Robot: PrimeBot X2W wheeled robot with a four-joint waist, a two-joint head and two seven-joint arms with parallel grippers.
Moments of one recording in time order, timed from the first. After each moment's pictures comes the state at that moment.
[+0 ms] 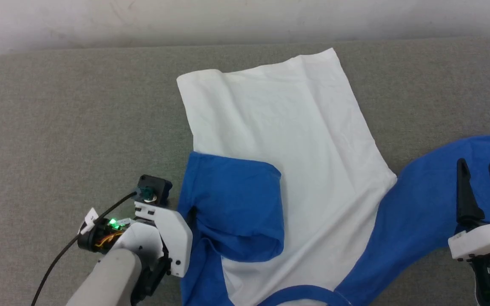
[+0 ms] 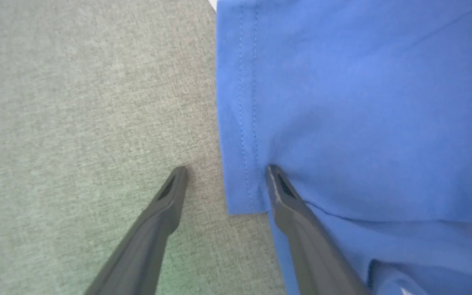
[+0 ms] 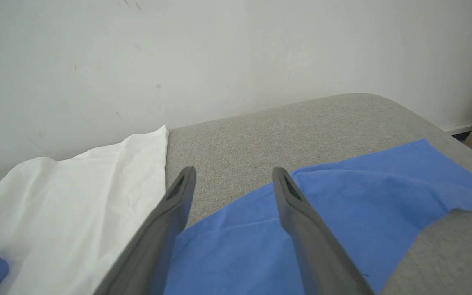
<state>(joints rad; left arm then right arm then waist) -0.29 0.35 -0.48 0.18 -0.40 0.13 0.45 -0.08 -0.10 -0.22 0.08 0.31 0.13 -0.07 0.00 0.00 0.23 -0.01</state>
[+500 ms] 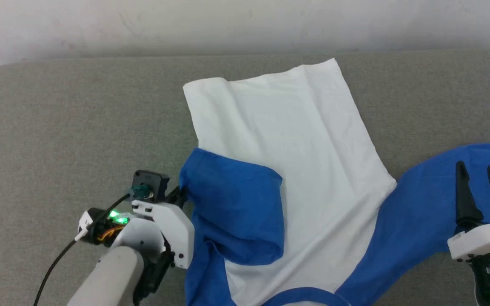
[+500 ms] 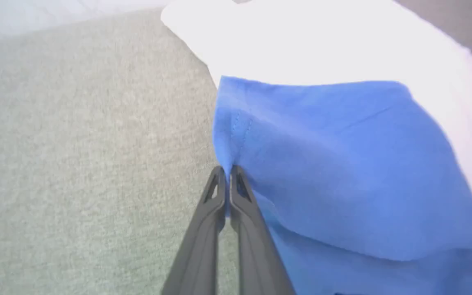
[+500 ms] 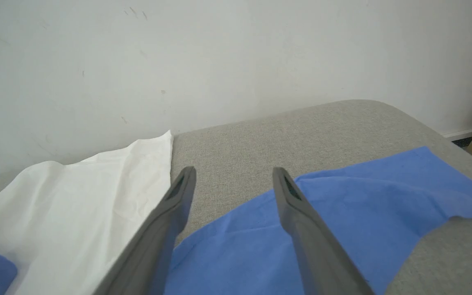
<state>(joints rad) -0.29 0.34 -0.47 0.16 -0.40 0.13 0.34 -0.09 -0.11 -0.22 0.12 0.31 0.13 -0.07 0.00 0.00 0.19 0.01</state>
